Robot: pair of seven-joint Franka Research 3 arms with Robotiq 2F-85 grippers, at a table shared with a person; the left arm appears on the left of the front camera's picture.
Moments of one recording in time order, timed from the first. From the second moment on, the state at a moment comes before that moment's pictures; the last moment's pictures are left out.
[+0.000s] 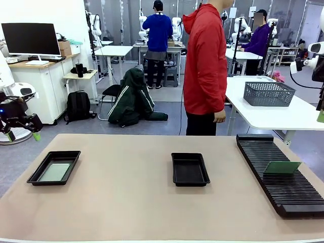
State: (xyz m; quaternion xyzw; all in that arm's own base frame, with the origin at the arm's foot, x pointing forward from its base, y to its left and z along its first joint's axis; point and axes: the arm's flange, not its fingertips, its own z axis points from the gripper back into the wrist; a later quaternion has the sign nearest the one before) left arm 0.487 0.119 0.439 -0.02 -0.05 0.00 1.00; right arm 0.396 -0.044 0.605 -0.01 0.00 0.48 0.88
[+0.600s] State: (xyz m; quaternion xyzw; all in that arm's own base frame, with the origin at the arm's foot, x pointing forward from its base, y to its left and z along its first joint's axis) left arm 0.487 0.119 0.439 -0.02 -0.05 0.00 1.00; right arm 0.390 -0.045 0.595 -0.02 -0.02 0.52 0.85
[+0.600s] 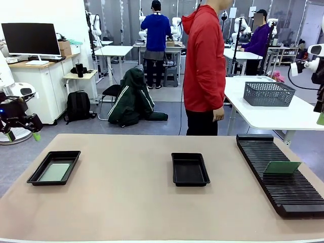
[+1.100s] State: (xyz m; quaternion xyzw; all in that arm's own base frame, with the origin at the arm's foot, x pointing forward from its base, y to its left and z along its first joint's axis) left arm 0.487 0.119 0.439 -0.02 -0.05 0.00 1.00; right arm 0.377 -0.063 0.547 -0.02 -0.07 0.61 0.79
